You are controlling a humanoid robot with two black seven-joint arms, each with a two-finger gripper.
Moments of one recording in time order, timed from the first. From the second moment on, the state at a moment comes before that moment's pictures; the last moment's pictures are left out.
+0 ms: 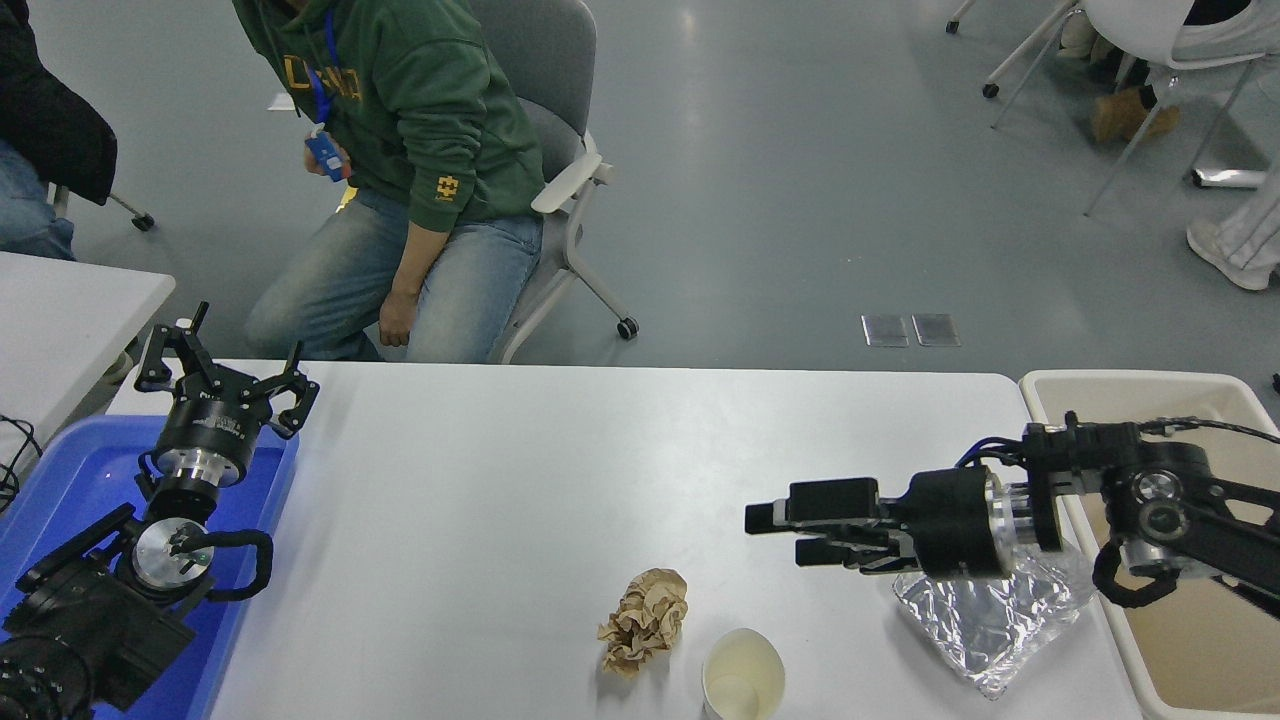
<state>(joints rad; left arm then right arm) -0.55 0.37 -0.86 -0.44 -0.20 -0.59 -0.47 0.79 -0.76 0.30 1.65 -0.94 0.47 -0.08</state>
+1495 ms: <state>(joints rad) -0.55 0.37 -0.86 -0.44 -0.20 -0.59 -0.47 0.66 -0.56 0.29 1.58 -0.93 0.40 -0.48</state>
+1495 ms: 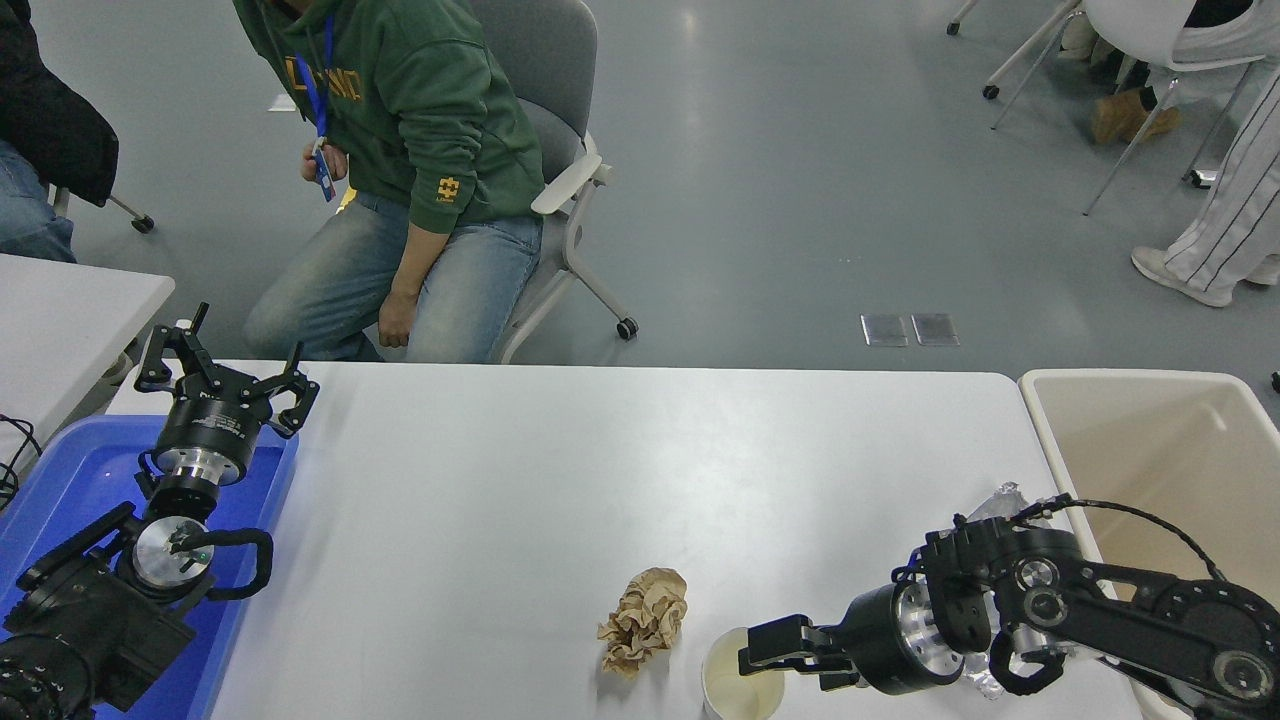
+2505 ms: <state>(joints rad) -0.55 0.37 -0.86 -0.44 -0.20 -0.59 -0.47 0.68 -0.54 0.28 1.58 -0.94 0.40 -0.49</state>
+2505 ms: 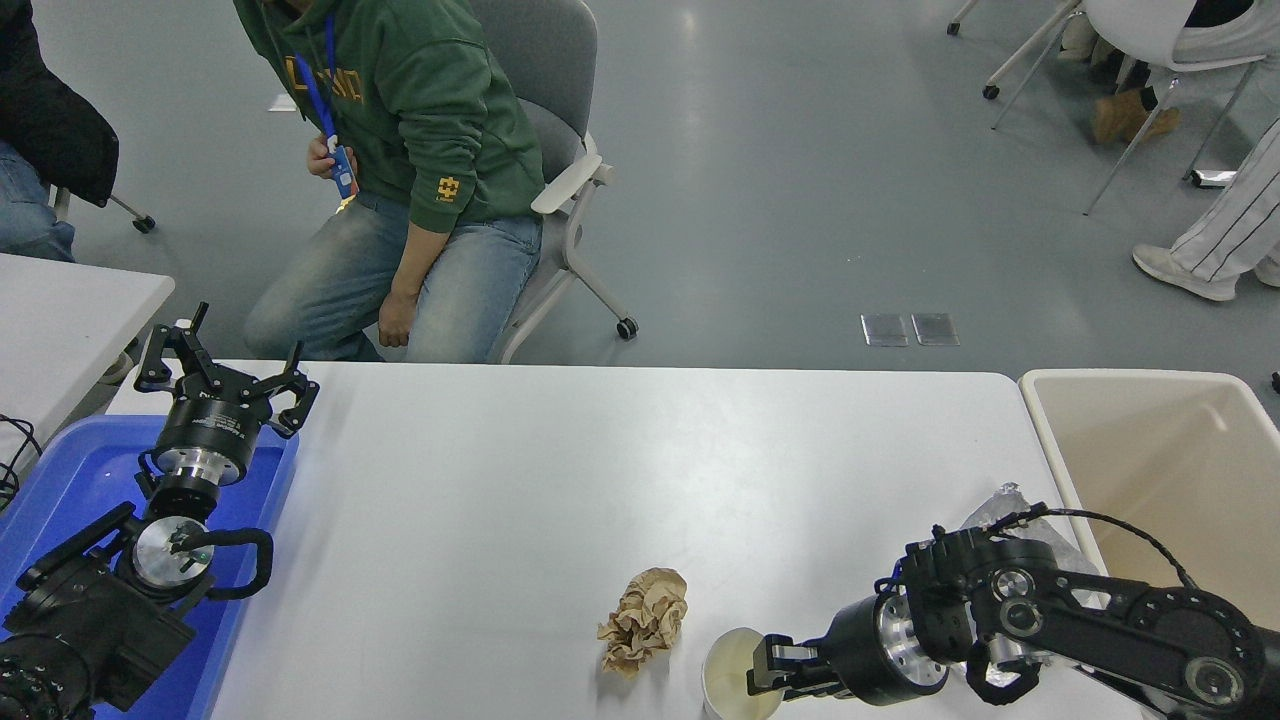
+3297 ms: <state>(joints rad) -0.55 0.37 -0.86 -0.44 -0.20 -0.59 -0.47 0.76 -0.65 0.35 1.59 -0.89 0.51 -0.43</state>
